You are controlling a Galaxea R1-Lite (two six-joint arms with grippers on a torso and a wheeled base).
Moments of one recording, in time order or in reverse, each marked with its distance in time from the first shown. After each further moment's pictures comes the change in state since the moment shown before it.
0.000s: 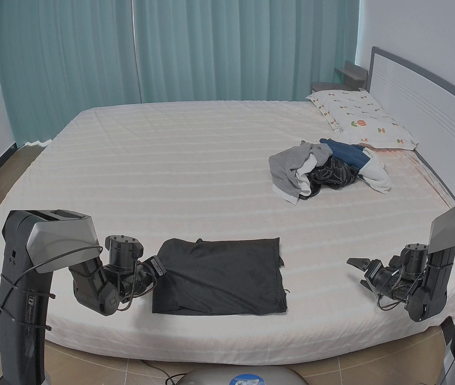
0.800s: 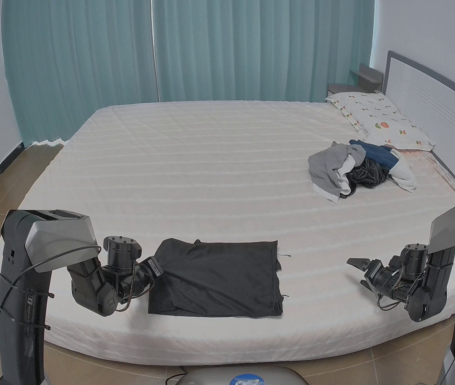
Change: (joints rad) left arm 0.007 -0.004 0.015 0.000 0.027 -0.013; right arm 0.000 0.001 0.000 0.000 0.000 0.000
